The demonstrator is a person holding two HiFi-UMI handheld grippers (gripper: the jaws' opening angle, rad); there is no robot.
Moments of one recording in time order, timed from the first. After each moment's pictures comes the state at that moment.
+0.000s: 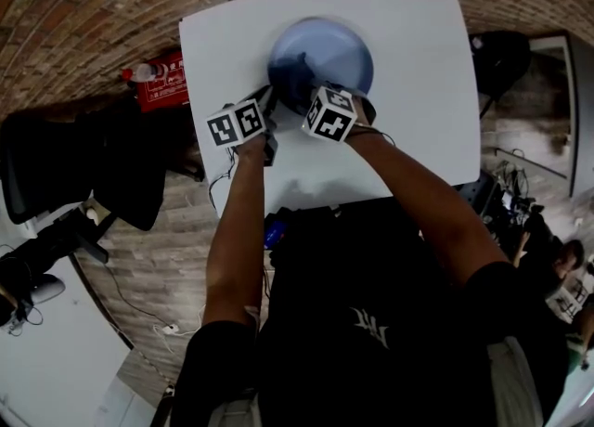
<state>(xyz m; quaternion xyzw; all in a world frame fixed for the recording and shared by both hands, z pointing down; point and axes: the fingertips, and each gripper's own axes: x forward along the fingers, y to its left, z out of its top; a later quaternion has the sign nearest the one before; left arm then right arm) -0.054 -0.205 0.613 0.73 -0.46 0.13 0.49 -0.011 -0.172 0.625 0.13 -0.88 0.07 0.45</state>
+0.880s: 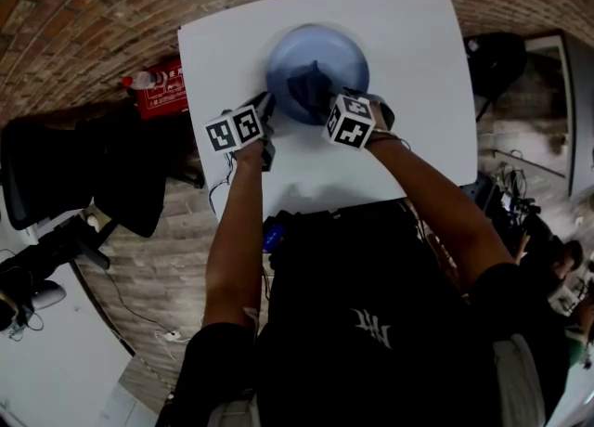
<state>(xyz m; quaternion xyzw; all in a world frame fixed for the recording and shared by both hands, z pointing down) -0.055 -0.204 0.613 0.73 -0.46 0.14 0.49 0.042 -0.164 0.628 0.11 -0.86 0.04 0.49</state>
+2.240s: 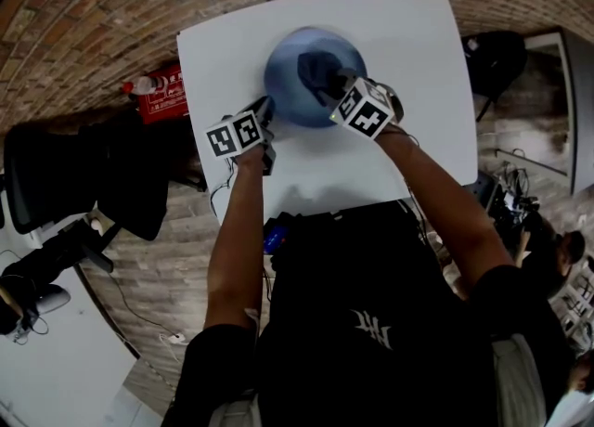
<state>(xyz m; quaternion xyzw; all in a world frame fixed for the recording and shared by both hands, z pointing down) -0.053 -0.202 0.613 0.73 -0.46 0.14 0.49 0.063 -0.210 0.583 0.22 -0.88 0.09 0.41</state>
